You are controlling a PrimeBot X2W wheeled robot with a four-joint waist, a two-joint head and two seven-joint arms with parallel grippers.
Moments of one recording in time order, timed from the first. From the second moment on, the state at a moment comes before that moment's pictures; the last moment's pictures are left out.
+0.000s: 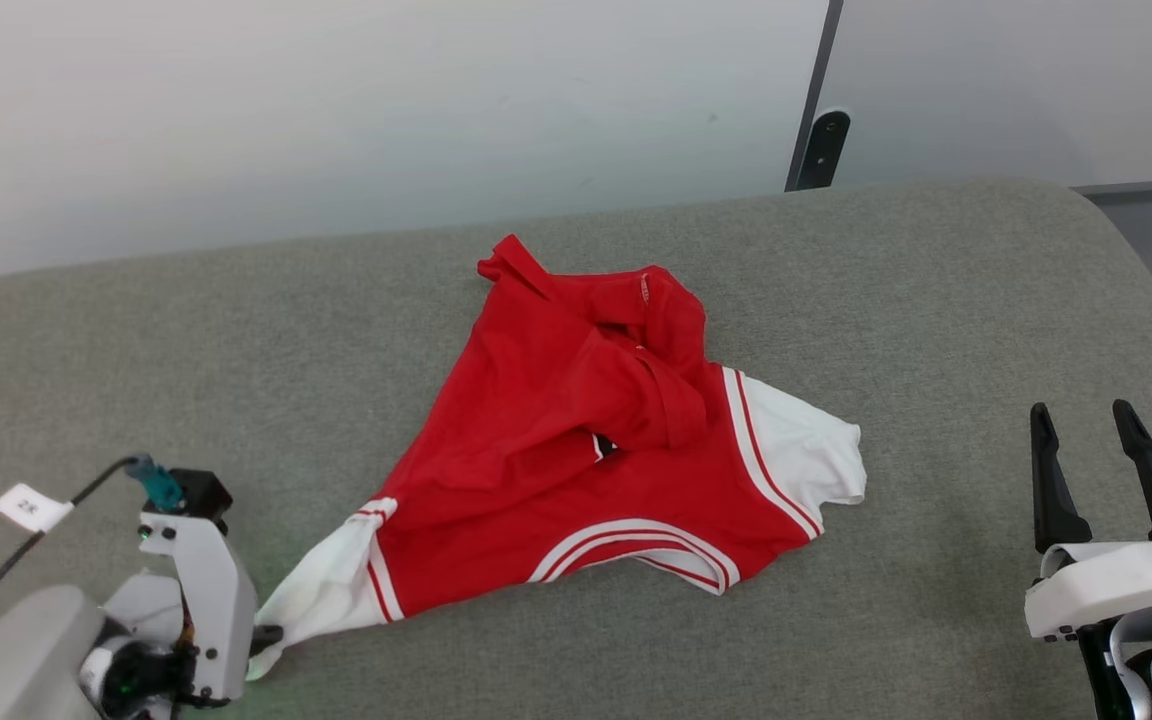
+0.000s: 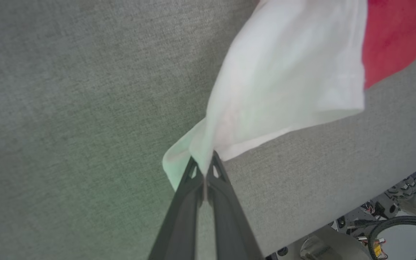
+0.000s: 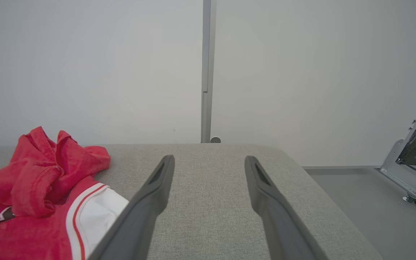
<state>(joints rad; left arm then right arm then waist) -0.50 0.69 -0.71 0.55 -1.04 -0.13 0.66 -0.24 -0.17 -0.09 0.34 0.13 0.13 -0.26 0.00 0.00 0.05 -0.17</state>
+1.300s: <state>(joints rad) -0.66 0.70 -0.77 0.68 -1.09 -0.13 0.70 -0.25 -0.17 -0.08 0.38 0.15 0.13 -0.26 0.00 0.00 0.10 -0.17</state>
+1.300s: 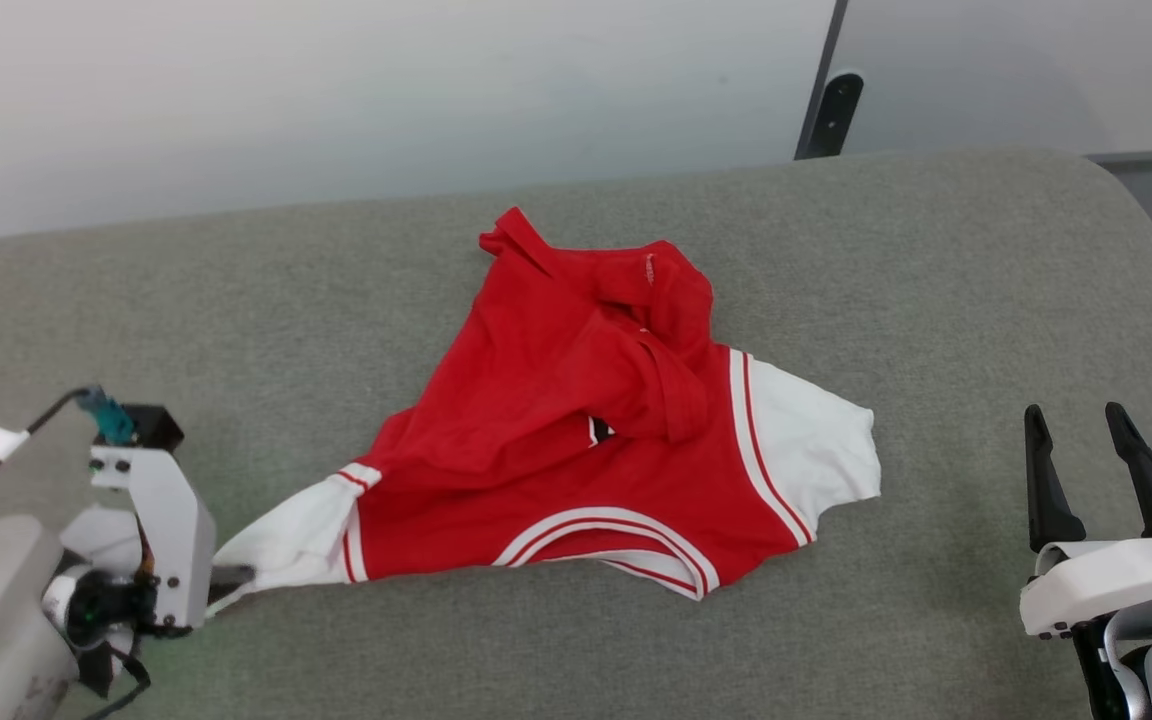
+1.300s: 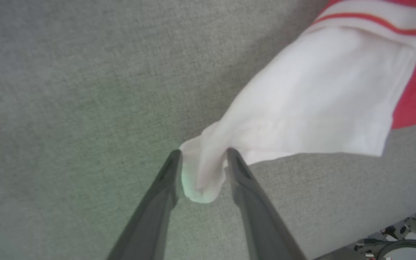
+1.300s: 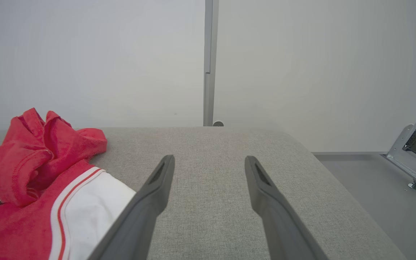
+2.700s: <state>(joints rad) -0.69 0.68 -0.89 0.54 -1.01 -0.12 0.58 -0.24 -0.14 -0.09 0.40 0.16 0.13 -0.26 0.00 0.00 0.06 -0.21</state>
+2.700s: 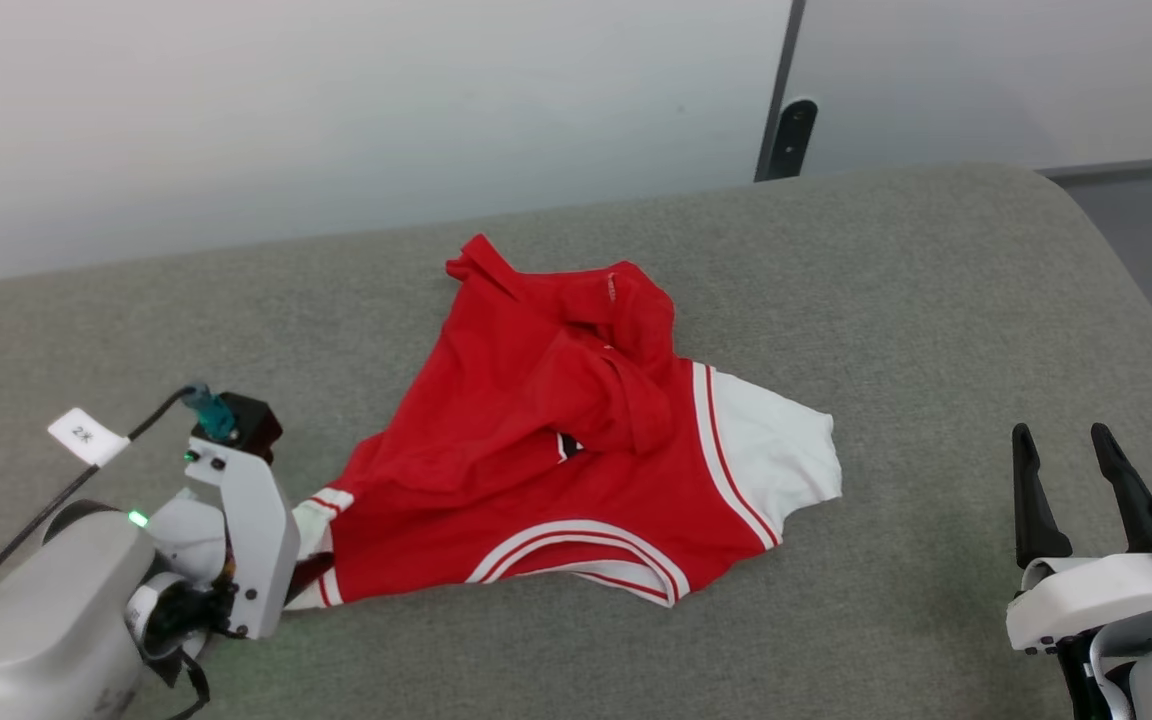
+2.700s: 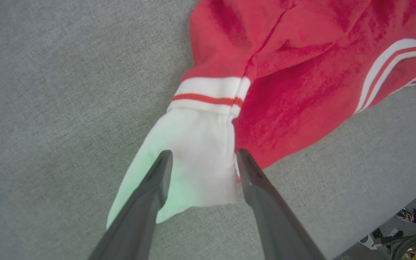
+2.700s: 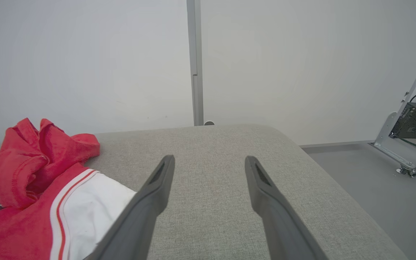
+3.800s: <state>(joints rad) -0.83 0.77 -0.90 0.60 -1.01 -0.10 0.74 -0.25 -0.14 -0.08 0.41 0.16 0.13 -0.26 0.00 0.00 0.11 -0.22</state>
